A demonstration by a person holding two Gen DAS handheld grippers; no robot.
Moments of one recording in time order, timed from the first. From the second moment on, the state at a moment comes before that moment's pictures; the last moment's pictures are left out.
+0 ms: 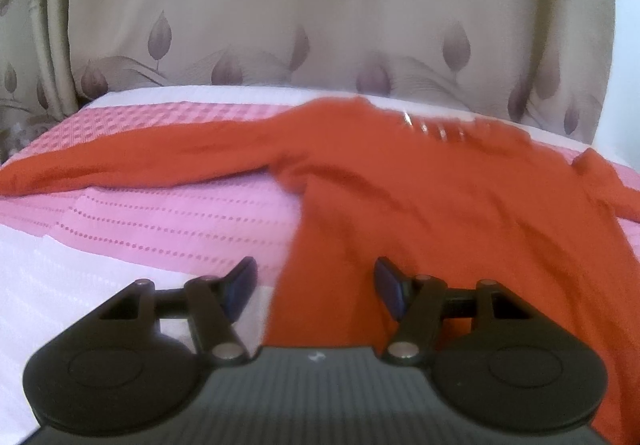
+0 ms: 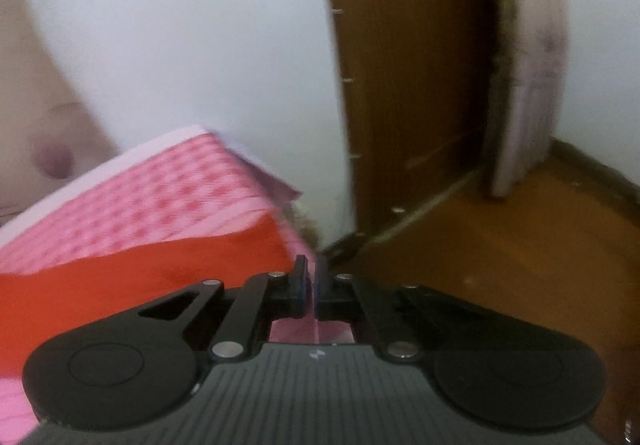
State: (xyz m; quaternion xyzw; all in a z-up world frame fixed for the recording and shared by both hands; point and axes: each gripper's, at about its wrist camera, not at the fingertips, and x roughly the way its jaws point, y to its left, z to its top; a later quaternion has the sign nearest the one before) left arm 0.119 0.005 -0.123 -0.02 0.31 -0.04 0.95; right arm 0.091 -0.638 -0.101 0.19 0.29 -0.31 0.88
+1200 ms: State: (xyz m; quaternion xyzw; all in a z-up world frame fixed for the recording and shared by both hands) left arm 0.008 0.077 -0.121 -0.08 0.37 -0.18 0.91; right arm -0.081 -0.284 -0.123 0.33 0.35 0.16 0.86
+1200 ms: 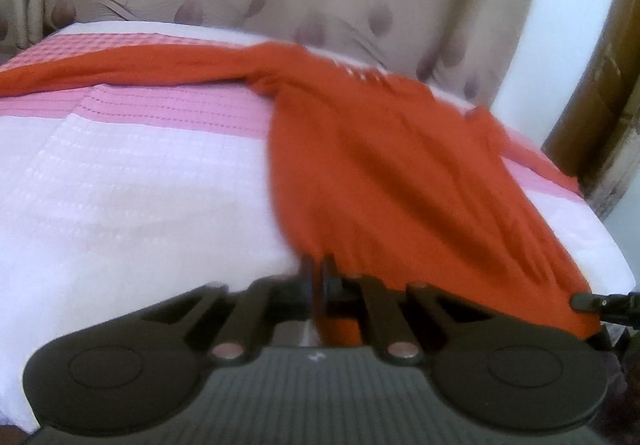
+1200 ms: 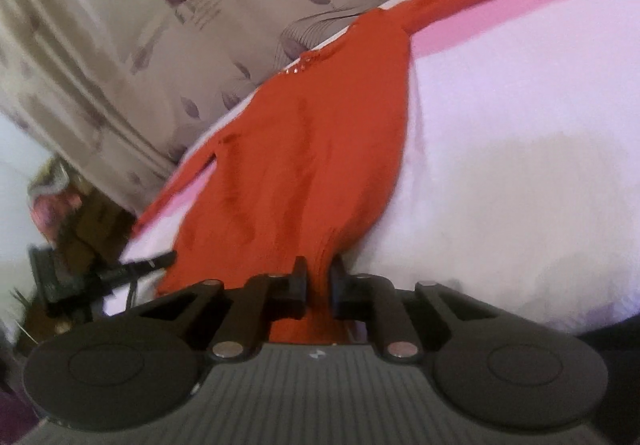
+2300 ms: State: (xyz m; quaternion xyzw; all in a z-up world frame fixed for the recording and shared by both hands) left arm -0.026 0.047 -0.113 -0.07 0.40 -0.18 0.90; right arm -0.074 -0.282 -0.126 0.33 0.36 0.19 0.85
